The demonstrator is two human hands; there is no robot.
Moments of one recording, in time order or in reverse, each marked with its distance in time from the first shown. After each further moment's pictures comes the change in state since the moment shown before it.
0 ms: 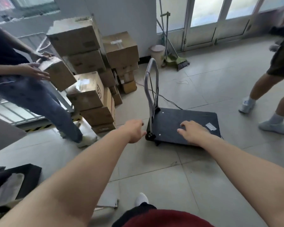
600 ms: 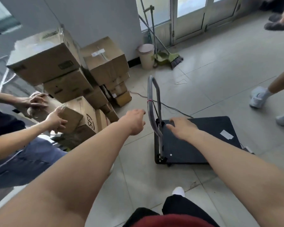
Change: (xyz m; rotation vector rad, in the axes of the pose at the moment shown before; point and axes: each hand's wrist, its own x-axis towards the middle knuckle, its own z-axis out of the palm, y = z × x) left_hand 0.262 -0.052 -0.162 0.064 0.055 0.116; right_hand 0.251 -0.105 -0.076 0.233 0.036 0.053
